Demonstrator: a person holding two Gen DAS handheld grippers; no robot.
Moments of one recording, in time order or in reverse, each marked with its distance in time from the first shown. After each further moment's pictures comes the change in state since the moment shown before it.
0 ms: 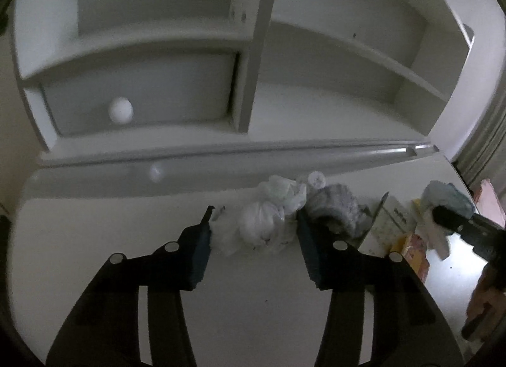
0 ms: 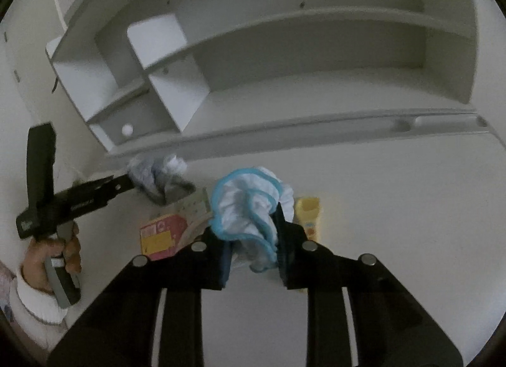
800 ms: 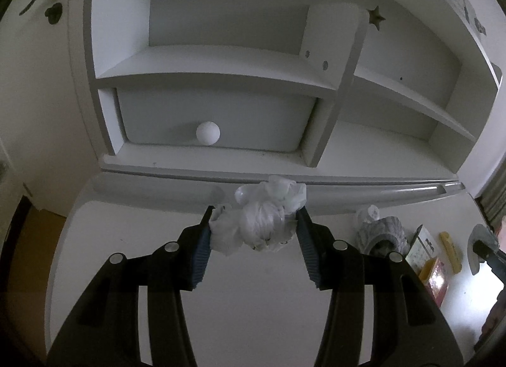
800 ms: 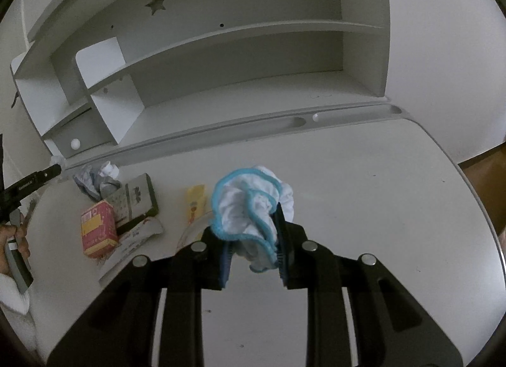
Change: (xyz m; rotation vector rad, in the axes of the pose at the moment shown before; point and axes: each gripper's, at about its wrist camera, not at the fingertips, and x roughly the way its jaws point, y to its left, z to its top) left arm -0.028 0.049 0.010 -0.113 -0.078 0.143; right arm -0.033 -0.049 -0.022 0.063 -0.027 -0.220
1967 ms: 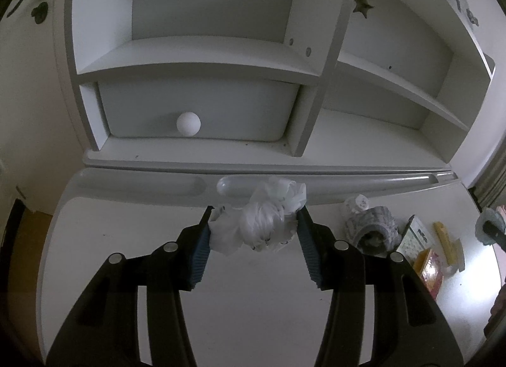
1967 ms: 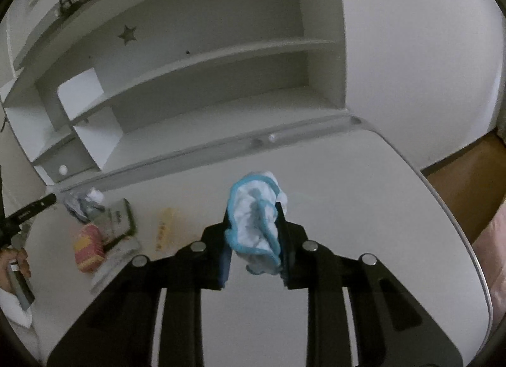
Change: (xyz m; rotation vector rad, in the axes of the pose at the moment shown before) left arm 0.009 -0.012 -0.002 0.021 0.032 -0.039; right arm -0.026 -0.042 0.005 0.079 -0.049 -0.071
